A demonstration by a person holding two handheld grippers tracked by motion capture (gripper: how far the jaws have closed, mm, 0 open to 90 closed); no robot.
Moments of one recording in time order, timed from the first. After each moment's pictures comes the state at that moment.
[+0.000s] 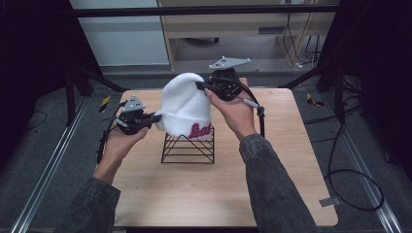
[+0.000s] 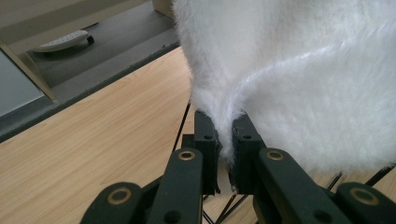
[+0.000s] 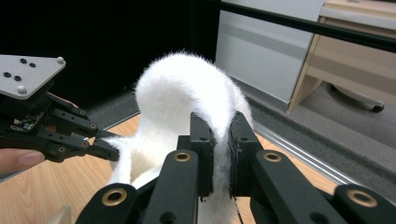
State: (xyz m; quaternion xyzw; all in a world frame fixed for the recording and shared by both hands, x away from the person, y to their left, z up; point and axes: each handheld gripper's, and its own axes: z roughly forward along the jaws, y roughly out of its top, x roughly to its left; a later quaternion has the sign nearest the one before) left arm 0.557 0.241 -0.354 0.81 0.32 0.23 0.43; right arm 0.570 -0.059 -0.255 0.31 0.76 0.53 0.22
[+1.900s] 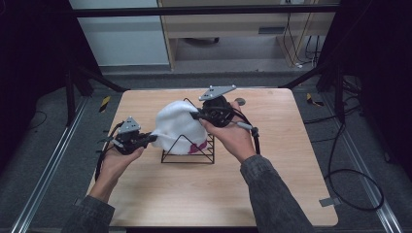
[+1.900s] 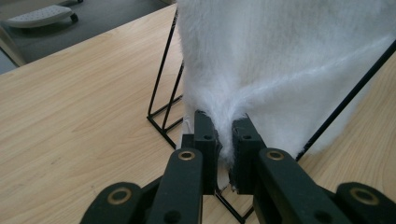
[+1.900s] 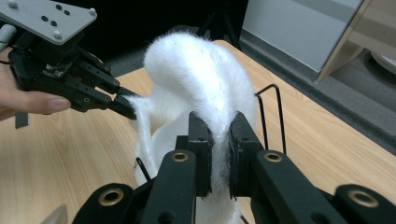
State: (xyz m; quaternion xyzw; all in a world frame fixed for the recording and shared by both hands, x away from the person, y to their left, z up) left arm 0.529 0.264 -0.408 0.82 0.33 0.20 0.43; right arm 0.535 -0.042 -0.303 0.27 0.82 0.47 0.17
